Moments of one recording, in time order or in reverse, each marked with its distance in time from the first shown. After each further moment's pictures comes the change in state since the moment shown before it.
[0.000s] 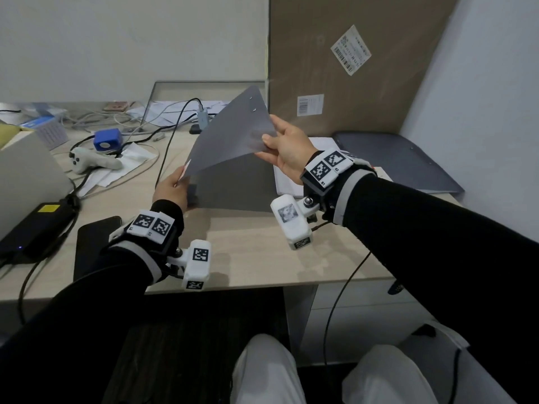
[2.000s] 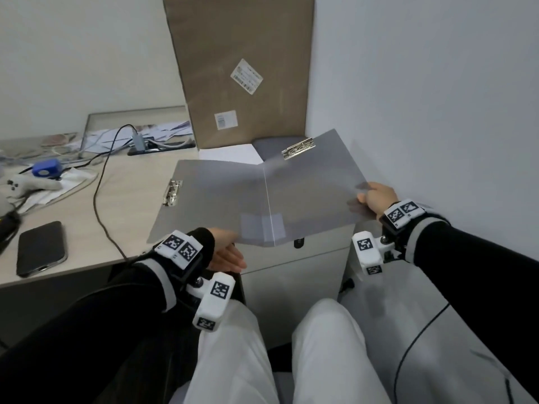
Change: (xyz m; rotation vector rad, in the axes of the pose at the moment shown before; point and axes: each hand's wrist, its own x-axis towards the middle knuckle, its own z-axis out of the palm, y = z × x) left_hand -0.250 -0.014 0.121 0.645 -0.716 -0.397; right_hand -0.262 0.025 -0.287 -0.248 0.769 0.176
